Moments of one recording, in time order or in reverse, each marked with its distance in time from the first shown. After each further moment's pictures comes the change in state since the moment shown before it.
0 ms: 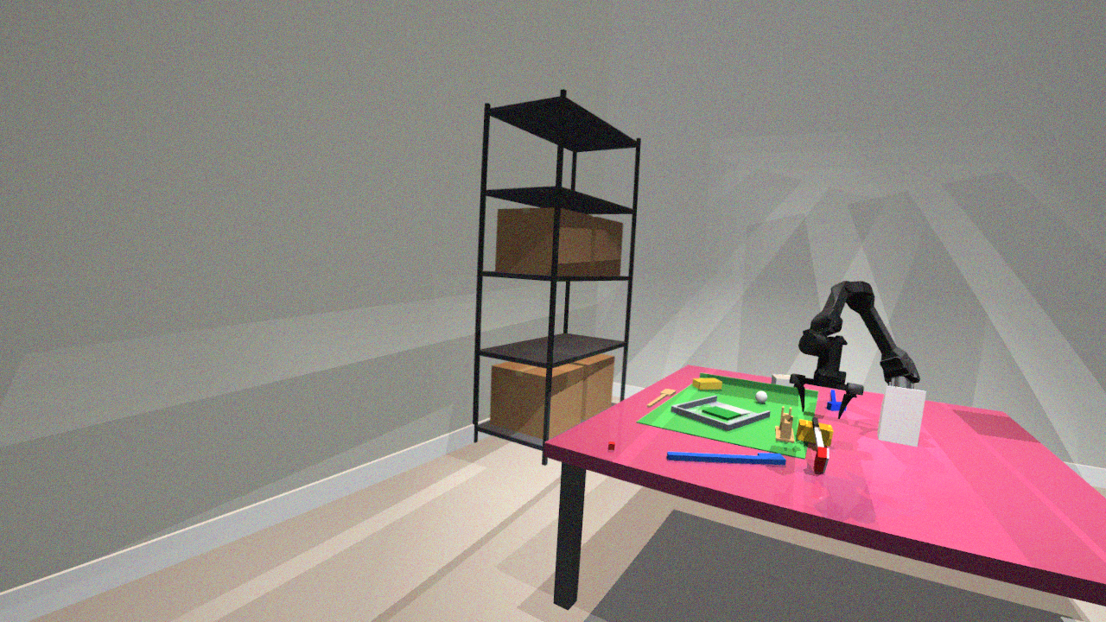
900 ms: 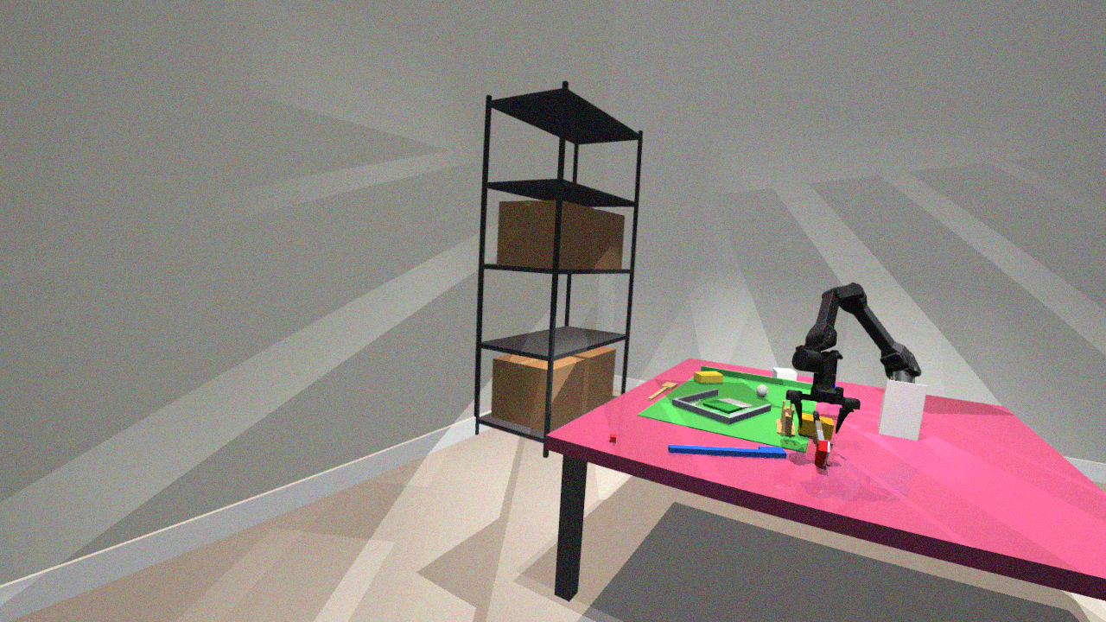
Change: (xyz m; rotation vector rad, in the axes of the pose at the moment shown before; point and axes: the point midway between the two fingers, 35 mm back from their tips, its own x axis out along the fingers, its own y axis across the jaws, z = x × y) arm 0.061 -0.001 0.000 -0.070 -0.006 0.048
